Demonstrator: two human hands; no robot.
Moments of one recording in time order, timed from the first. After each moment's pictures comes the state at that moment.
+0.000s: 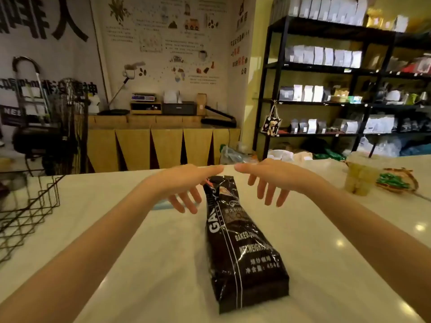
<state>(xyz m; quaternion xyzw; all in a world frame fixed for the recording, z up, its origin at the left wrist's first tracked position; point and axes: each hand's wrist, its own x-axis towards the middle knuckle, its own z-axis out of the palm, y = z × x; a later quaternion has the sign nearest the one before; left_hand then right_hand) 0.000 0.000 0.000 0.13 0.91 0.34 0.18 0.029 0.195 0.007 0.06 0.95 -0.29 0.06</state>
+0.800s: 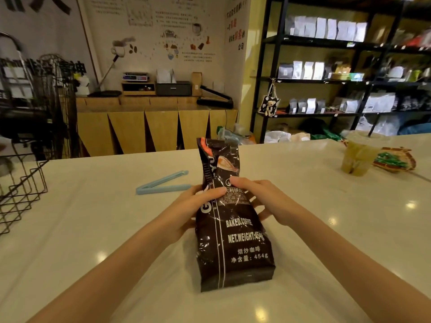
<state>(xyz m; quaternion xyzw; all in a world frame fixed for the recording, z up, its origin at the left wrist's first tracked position) 0.018 0.017 -0.086 0.09 0.72 0.64 0.24 0.044 0.194 -0.072 0.08 0.85 -0.52 0.06</state>
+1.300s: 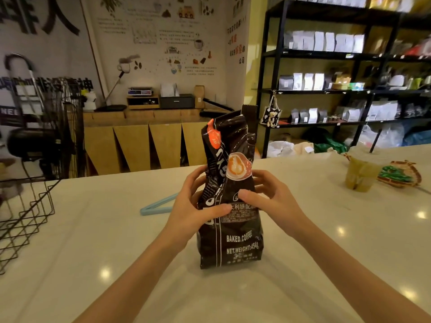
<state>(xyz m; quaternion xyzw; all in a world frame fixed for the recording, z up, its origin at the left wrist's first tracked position) 0.014 0.021 -0.061 0.23 0.66 0.71 0.02 0.046 0.200 -0.051 -0.06 0.80 -0.57 -0.17</state>
